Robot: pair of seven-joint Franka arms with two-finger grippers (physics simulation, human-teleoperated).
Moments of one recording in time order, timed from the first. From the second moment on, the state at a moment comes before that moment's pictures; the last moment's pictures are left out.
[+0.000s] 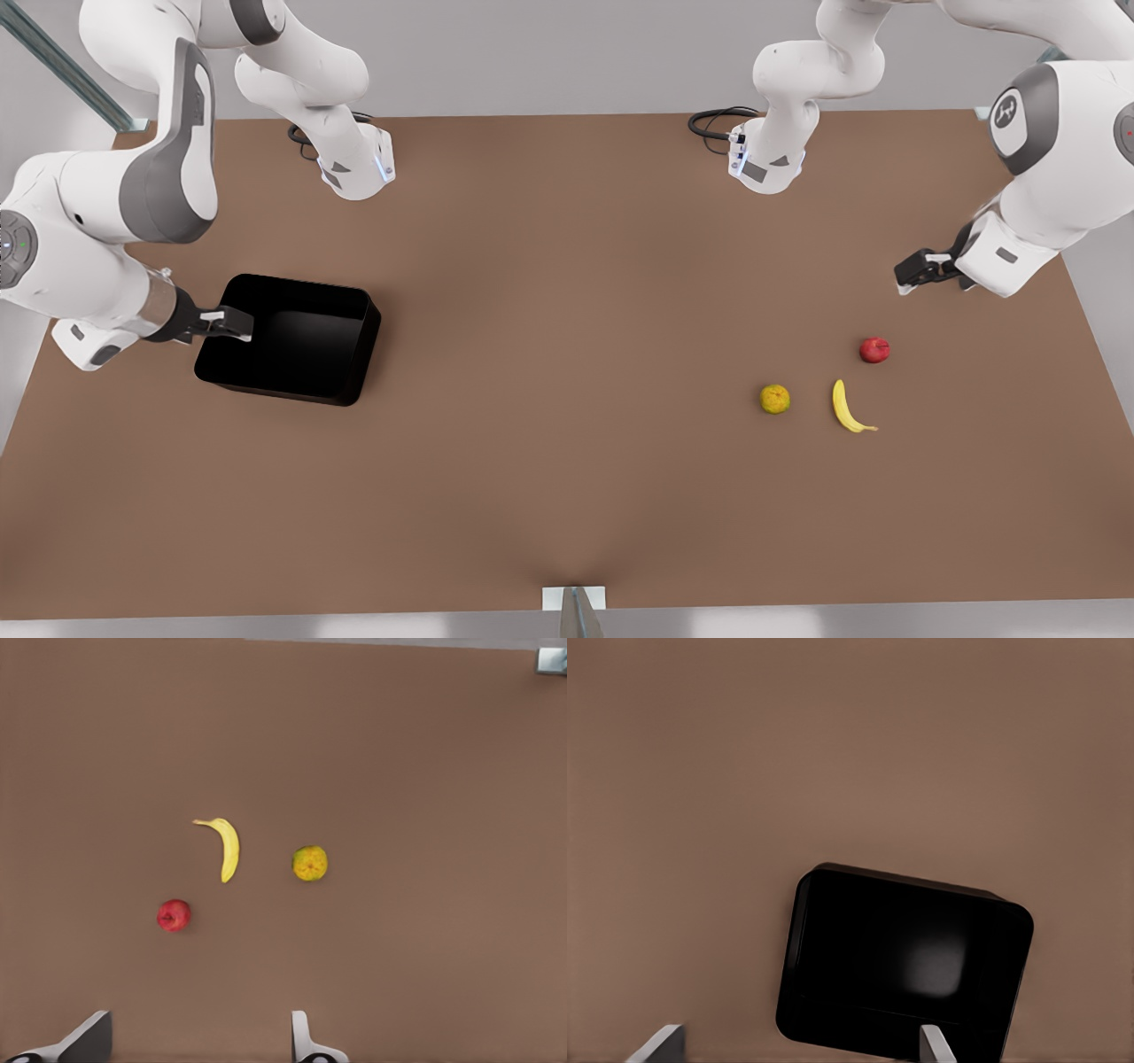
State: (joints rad) left arm -0.02 0.08 -0.02 -1.43 0.03 1.47 -0.08; right arm 0.03 0.25 0.00 -1.33 0.01 1.47 0.00
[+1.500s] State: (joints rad) left arm 0.32 0.42 -0.02 -2.24 0.03 2.59 0.27; right arm -0.53 0.32 0.00 -2.37 -0.24 2.52 -0.19
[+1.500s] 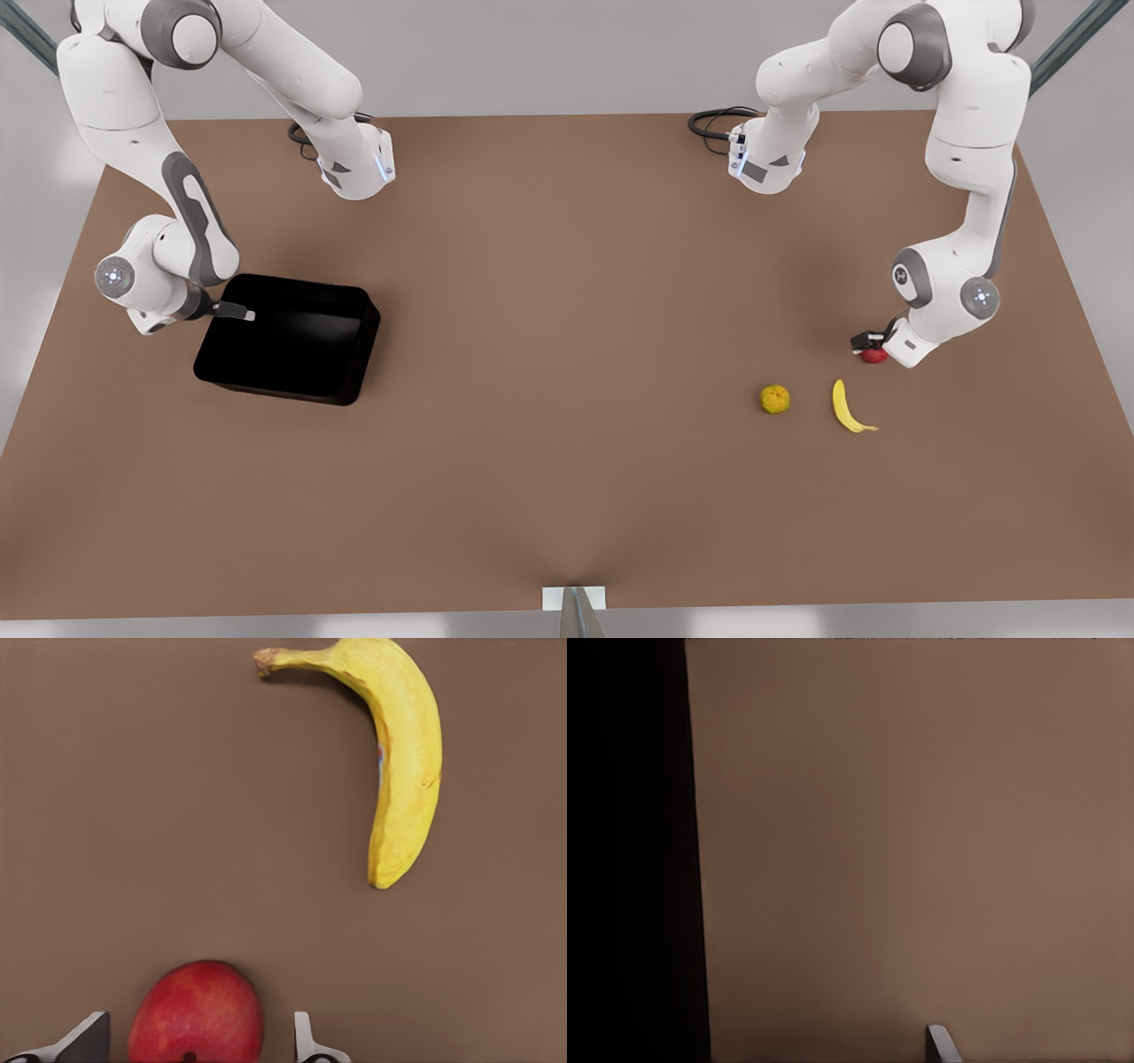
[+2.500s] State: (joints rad) left arm 0.32 0.45 -0.02 -2.23 0.02 2.59 0.27; right arm -0.52 0.16 0.13 -2.25 -0.14 2.22 -0.23
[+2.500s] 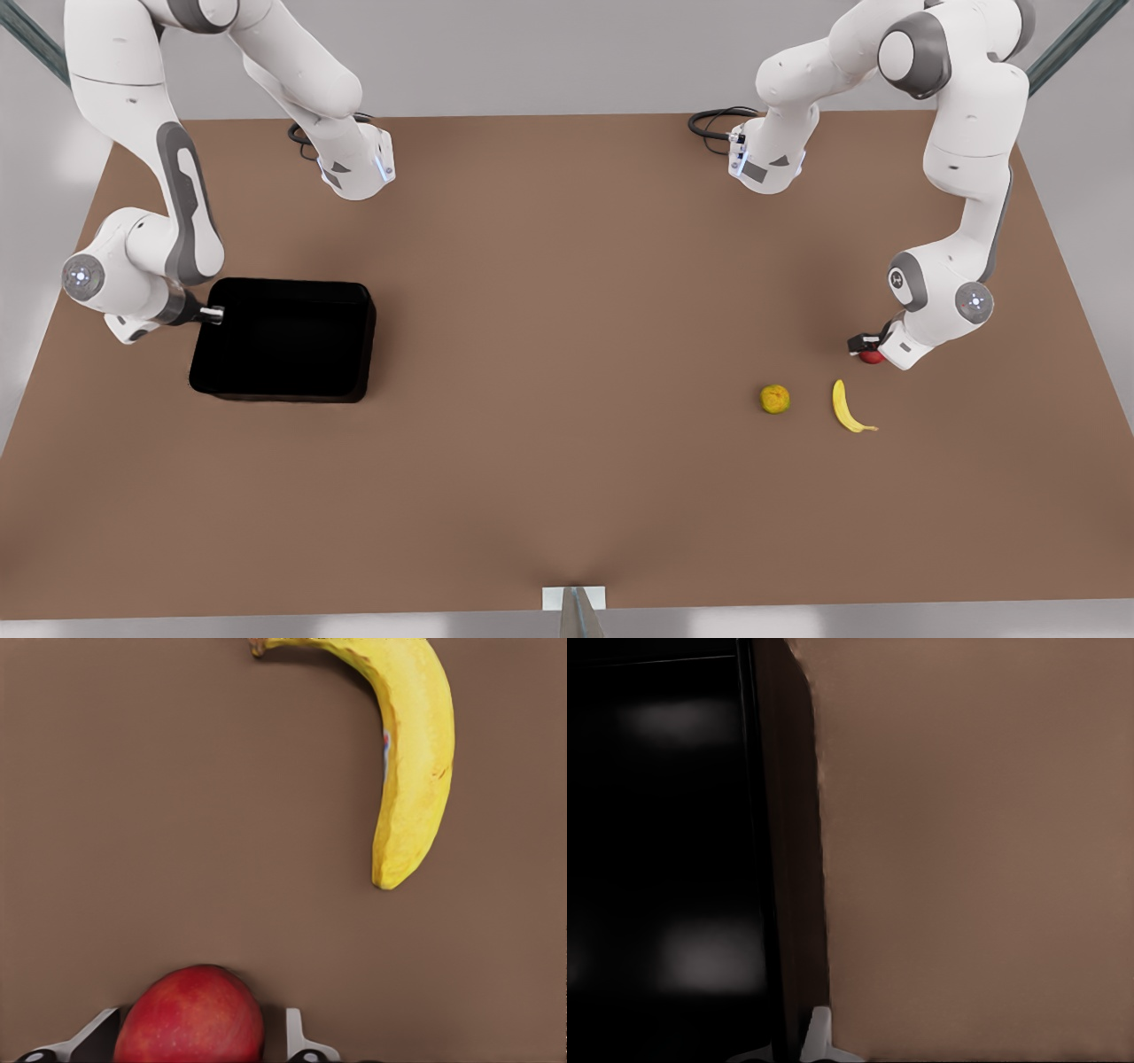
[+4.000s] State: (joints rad) left arm 0.31 0.37 -0.17 -2.20 0.03 2.55 0.13; right arm -0.66 0.07 0.54 -1.66 -0.05 1.56 -0.04
